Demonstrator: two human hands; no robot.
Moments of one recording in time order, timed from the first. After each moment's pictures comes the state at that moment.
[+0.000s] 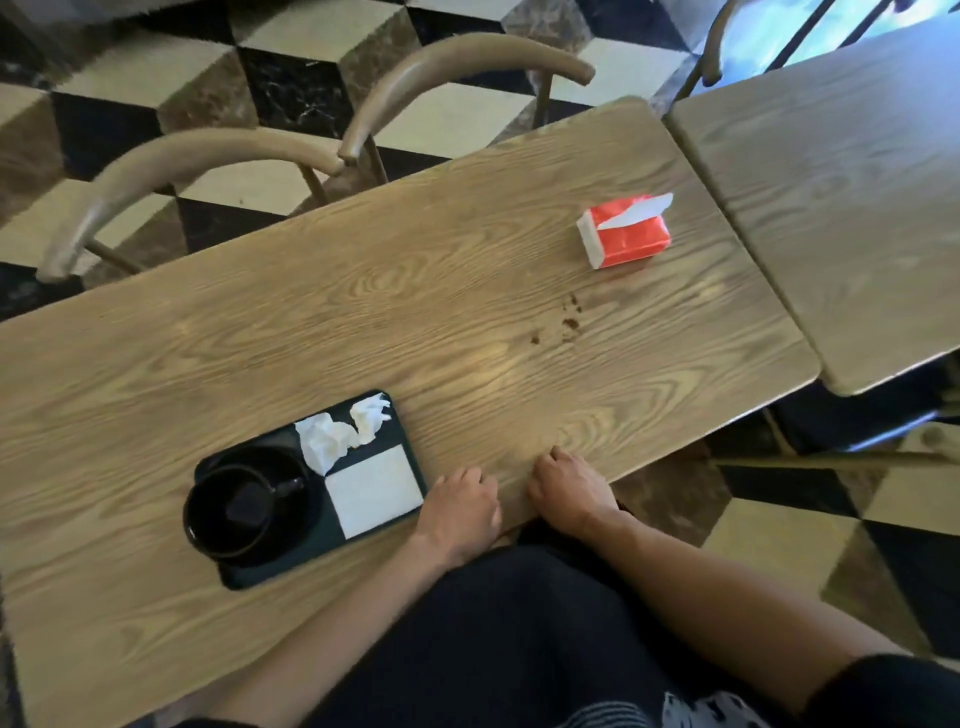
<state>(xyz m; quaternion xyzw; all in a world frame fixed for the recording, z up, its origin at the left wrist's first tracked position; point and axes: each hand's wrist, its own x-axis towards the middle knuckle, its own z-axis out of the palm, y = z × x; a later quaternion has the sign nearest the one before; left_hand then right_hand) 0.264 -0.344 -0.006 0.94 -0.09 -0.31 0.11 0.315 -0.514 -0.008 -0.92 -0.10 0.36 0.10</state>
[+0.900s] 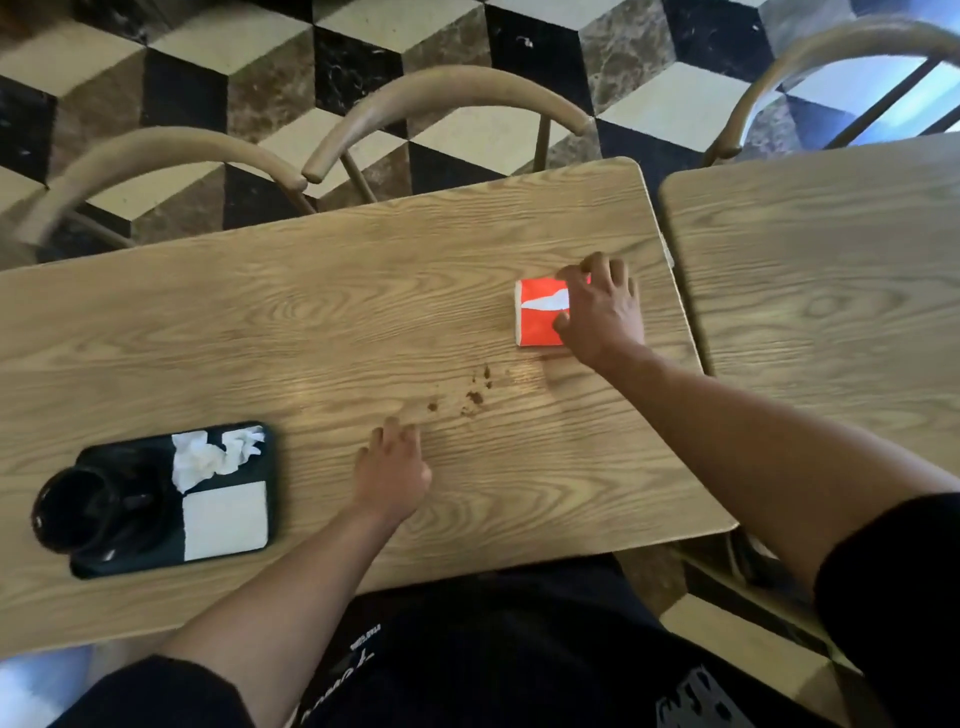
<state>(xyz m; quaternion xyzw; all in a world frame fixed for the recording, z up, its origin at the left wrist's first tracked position) 0.417 -0.447 -0.019 0.93 0.20 -0.29 0.09 0.675 -0.635 0.024 -0.97 -0.22 0.09 0.10</state>
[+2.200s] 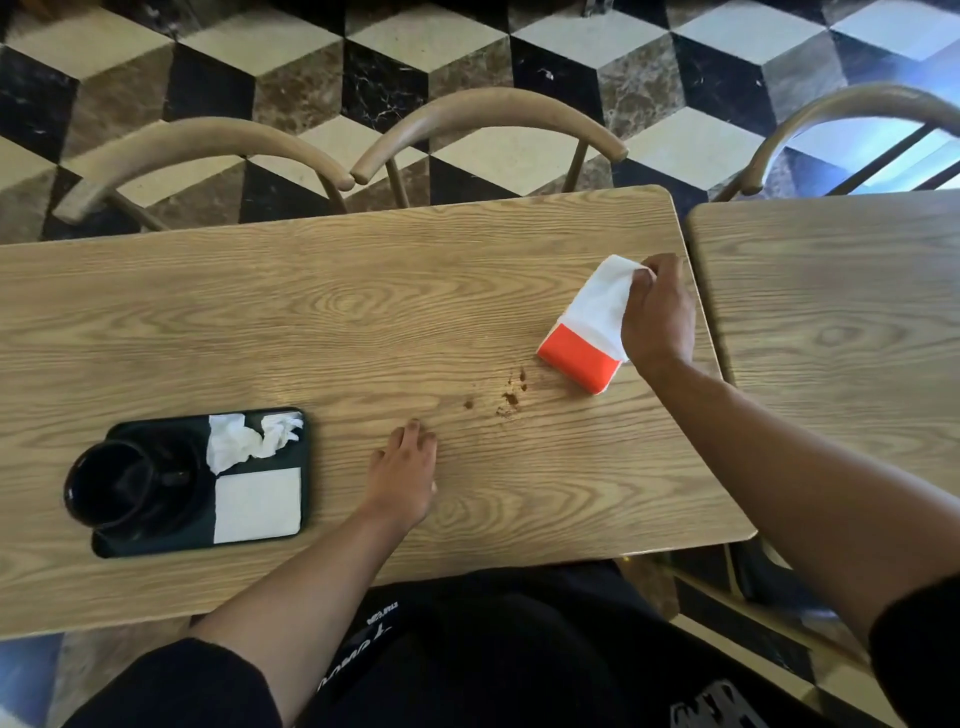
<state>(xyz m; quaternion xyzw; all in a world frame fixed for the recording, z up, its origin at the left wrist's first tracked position) 0.380 -0.415 -0.020 0.94 0.16 -0.28 0.11 0.650 -0.617 0.077 -0.93 -0.01 0.03 0.37</state>
